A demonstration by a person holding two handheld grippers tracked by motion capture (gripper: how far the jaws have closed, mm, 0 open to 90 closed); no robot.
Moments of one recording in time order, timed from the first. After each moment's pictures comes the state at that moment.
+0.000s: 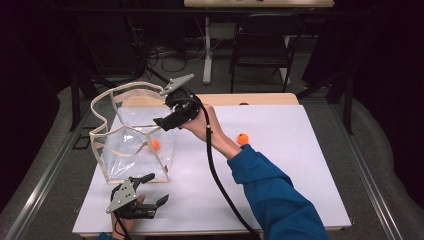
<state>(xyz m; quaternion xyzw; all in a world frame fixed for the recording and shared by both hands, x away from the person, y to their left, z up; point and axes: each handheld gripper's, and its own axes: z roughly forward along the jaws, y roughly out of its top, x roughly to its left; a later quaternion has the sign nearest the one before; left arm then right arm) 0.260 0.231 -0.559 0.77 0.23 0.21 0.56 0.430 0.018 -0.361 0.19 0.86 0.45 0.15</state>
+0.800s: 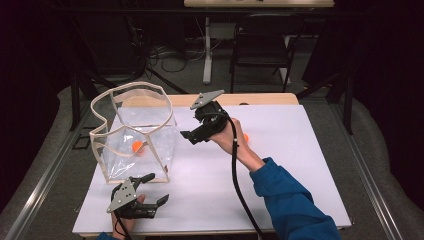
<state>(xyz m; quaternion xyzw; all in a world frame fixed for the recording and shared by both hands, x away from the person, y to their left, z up) 0.261 0.231 -0.559 0.77 0.23 0.21 0.56 0.415 -0.046 -0.395 0.22 0.86 0.43 0.16</state>
